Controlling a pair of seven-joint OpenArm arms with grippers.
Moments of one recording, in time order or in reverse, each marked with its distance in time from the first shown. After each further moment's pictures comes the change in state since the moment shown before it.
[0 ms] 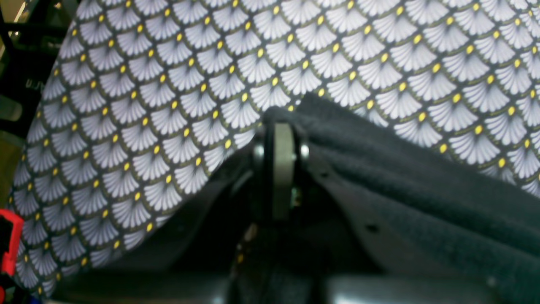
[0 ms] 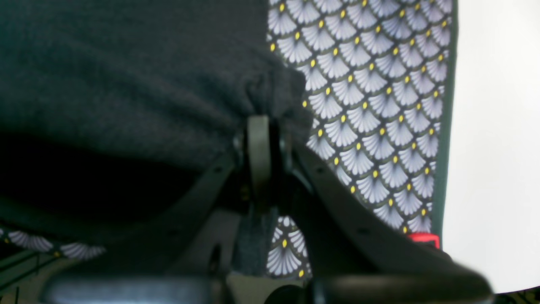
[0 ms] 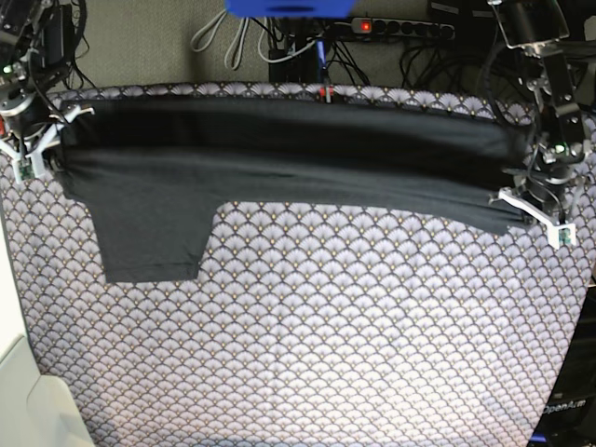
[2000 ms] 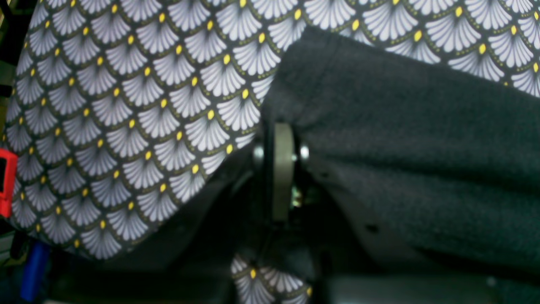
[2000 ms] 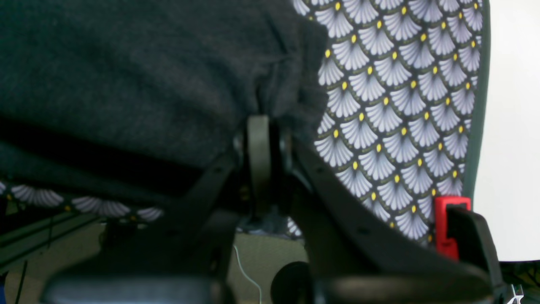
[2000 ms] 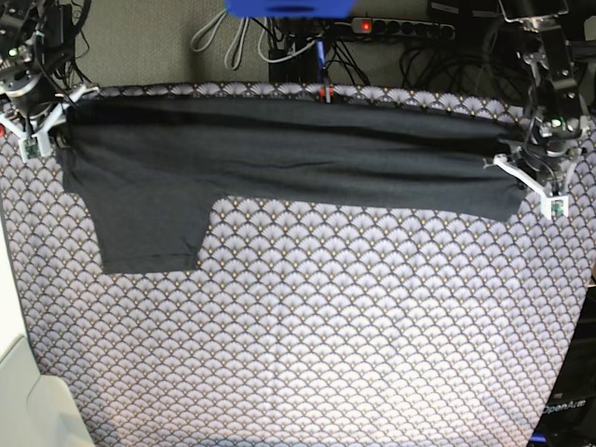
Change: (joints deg) left arm 6.7 -0.3 0.0 3.9 0.0 0.0 5.7; right arm -4.3 -1.3 -0.1 -0.1 0.0 0.0 0.1
